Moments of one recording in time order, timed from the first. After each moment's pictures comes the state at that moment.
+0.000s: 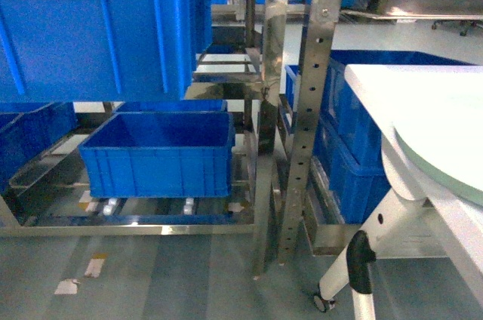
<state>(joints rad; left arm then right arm) 0.10 0.85 0.77 0.10 0.17 0.01 0.03 0.50 0.38 0.03 0.04 -0.02</state>
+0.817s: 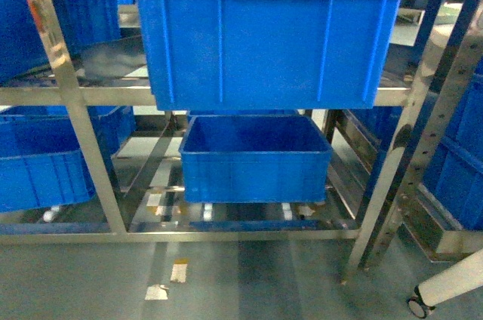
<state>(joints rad) 0.10 0.85 0.77 0.10 0.17 0.01 0.03 0.49 0.38 0.03 0.04 -0.02</state>
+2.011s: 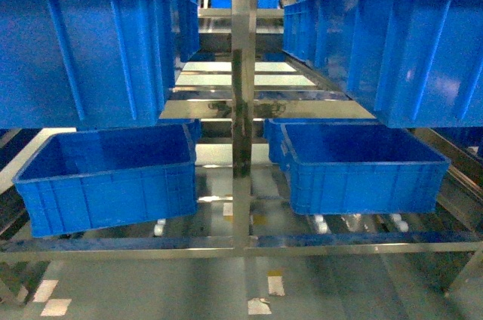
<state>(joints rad) 0.10 0.84 0.77 0.11 0.17 0.01 0.03 0.49 0.38 0.03 0.04 -0.02</state>
